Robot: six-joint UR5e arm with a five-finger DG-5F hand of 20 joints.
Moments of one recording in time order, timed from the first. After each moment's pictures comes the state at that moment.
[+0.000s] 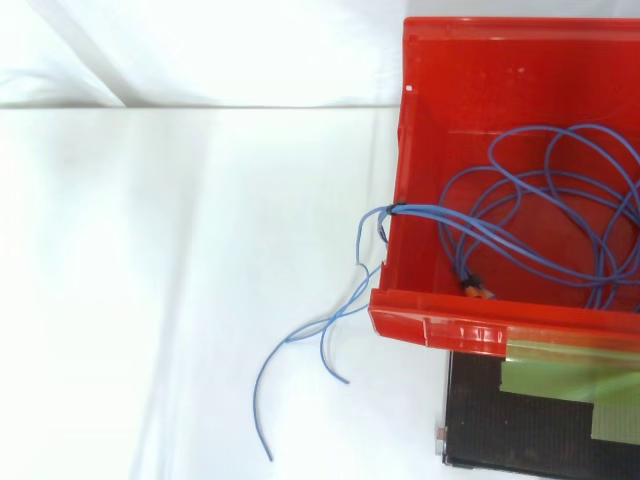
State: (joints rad) arm 0.15 -1.93 -1.20 -3.09 -1.61 0.09
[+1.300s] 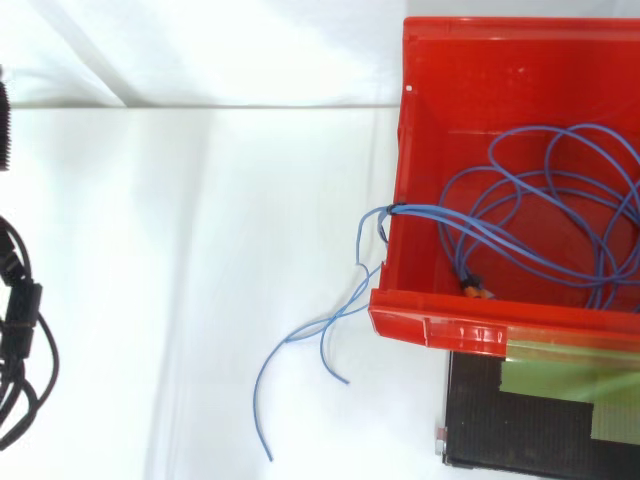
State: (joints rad) arm 0.13 -2.25 -0.90 -3.13 -1.54 -0.04
